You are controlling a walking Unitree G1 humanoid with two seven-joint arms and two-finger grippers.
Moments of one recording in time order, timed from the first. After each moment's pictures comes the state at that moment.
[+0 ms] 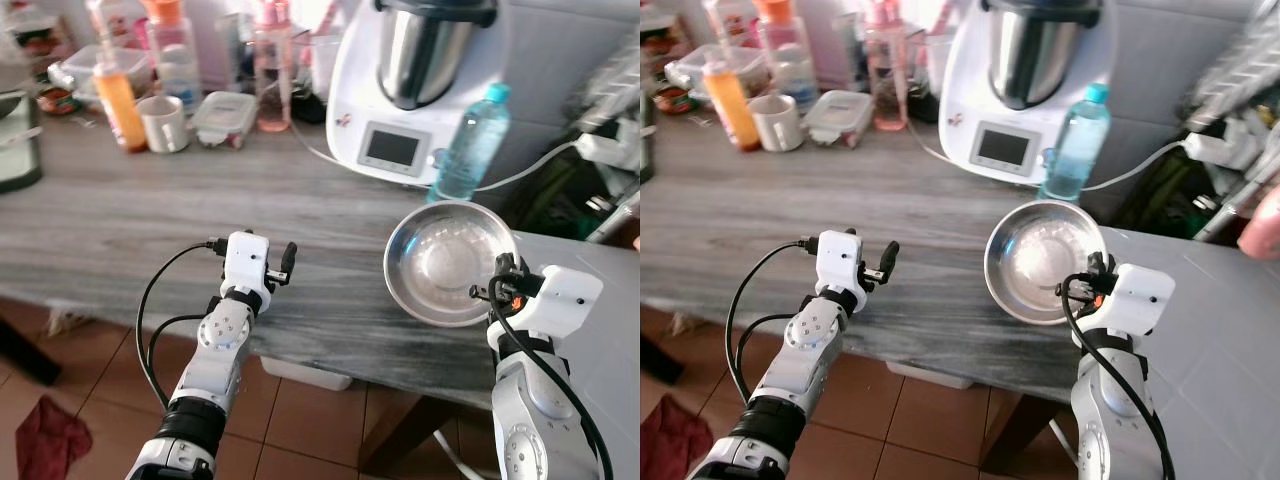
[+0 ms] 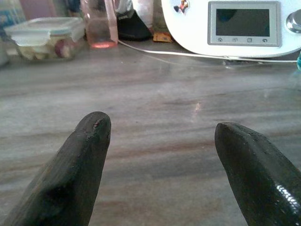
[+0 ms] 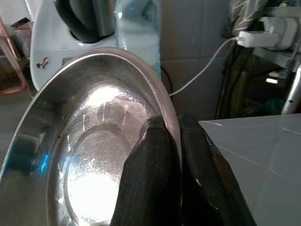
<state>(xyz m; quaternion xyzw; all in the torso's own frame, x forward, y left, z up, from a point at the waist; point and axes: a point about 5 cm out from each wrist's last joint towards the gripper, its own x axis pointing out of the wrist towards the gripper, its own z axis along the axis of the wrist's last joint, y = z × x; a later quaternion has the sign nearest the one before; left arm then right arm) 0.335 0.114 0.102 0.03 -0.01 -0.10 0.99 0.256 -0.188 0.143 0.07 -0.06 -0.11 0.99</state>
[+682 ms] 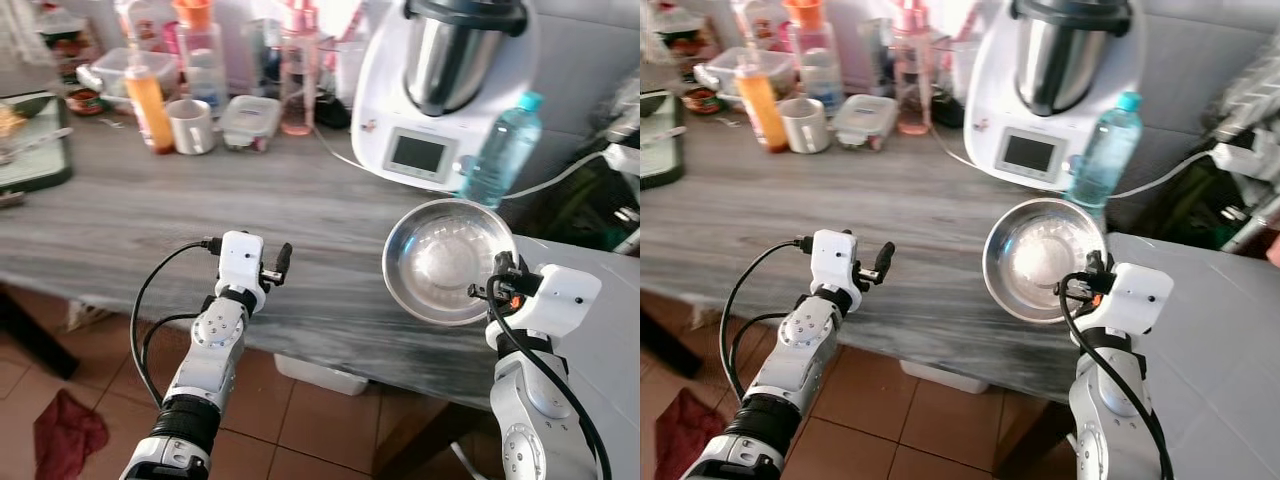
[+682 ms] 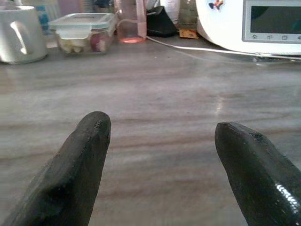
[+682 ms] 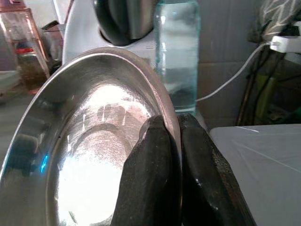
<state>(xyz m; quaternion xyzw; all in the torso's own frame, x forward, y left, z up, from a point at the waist) 0.336 0.114 0.102 0.04 0.00 -0.12 0.99 0.256 -0.187 0.144 0.07 -0.07 -0.11 0.99</state>
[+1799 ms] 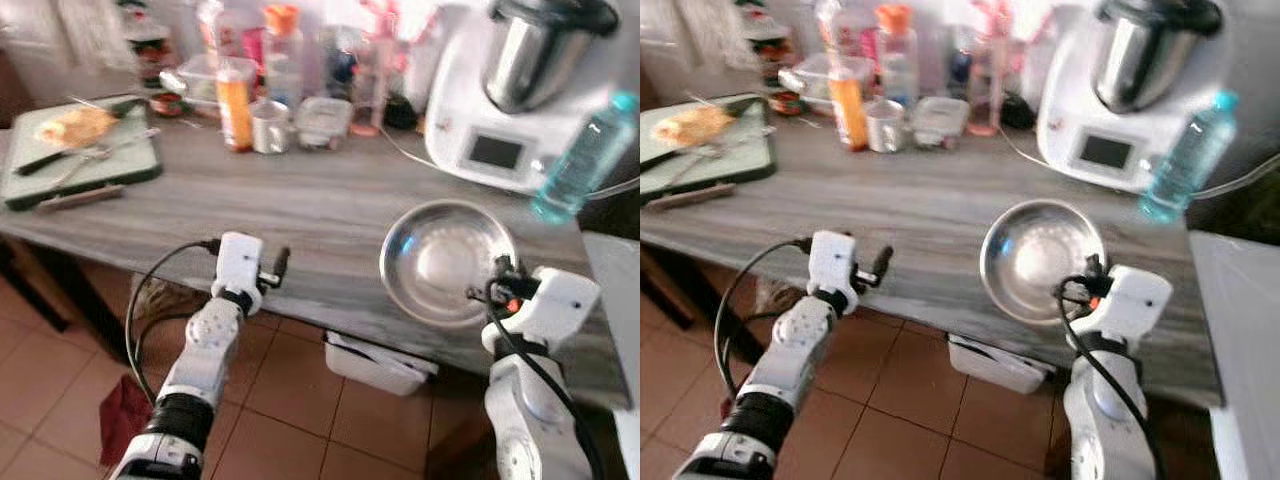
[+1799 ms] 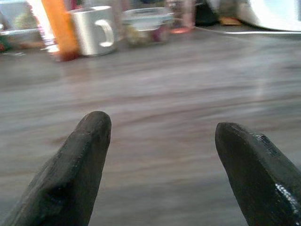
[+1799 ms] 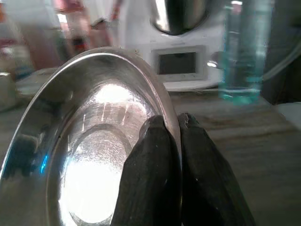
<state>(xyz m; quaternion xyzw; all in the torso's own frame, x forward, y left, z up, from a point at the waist) 0.338 0.115 0.102 0.05 0.00 -0.14 0.99 0.253 -0.187 0.141 0.08 -0.07 -0.12 0.99</state>
